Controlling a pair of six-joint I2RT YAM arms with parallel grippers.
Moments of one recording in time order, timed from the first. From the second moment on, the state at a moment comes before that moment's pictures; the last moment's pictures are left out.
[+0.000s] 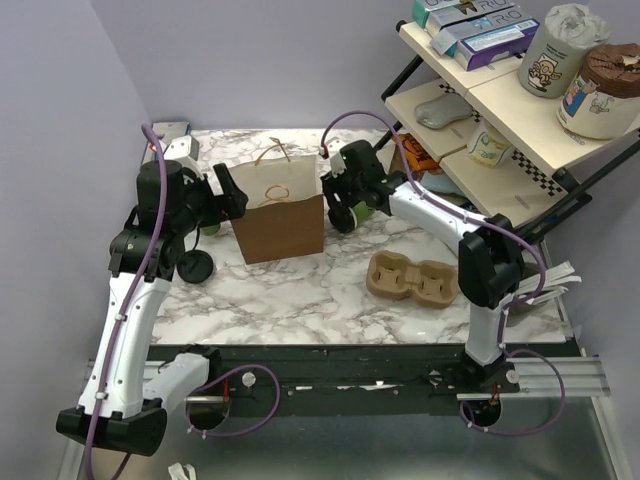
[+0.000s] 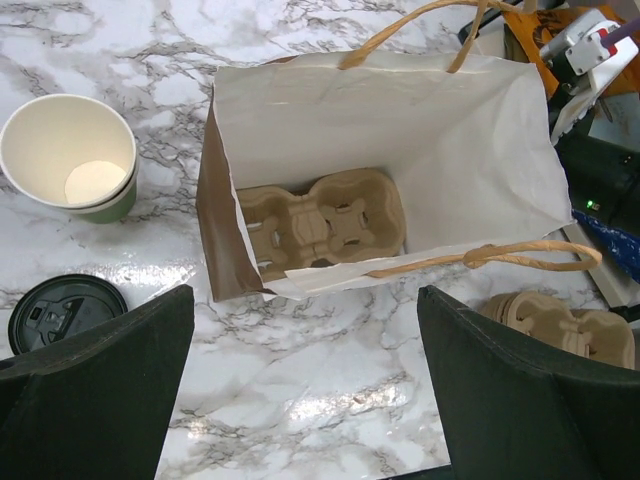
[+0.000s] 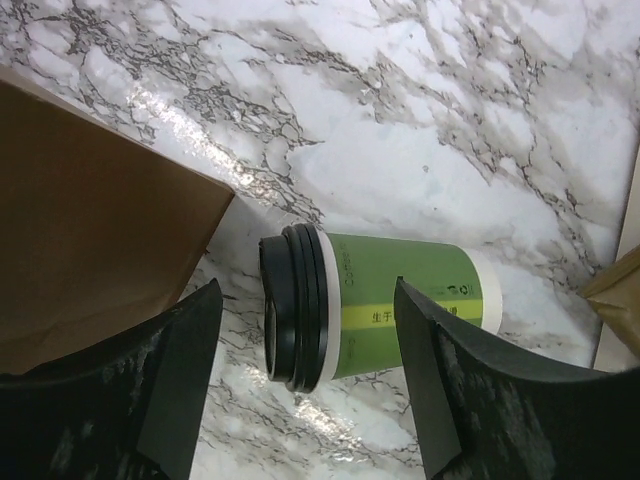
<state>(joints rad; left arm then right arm) -0.15 0.98 1.28 -0.77 0.09 -0.37 0.63 1.94 1.58 -0.35 0.03 -0.13</state>
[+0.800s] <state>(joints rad) -0.15 0.94 1.27 -0.80 0.08 -0.38 0.66 1.93 1.48 -0.41 0.31 -0.05</state>
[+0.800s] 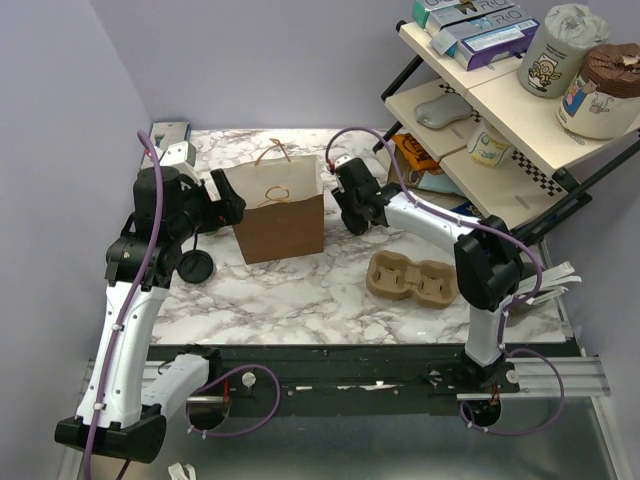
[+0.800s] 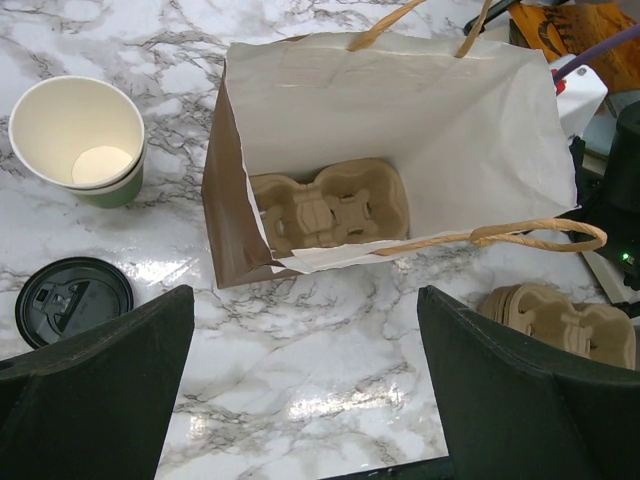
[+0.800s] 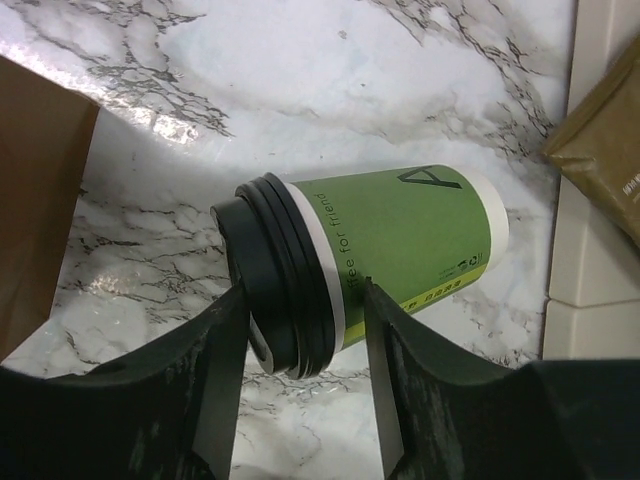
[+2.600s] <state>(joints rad) -0.15 0.79 1.20 -0.78 0.10 -0.42 0.42 1.51 0.98 -0.17 -0.35 0.97</state>
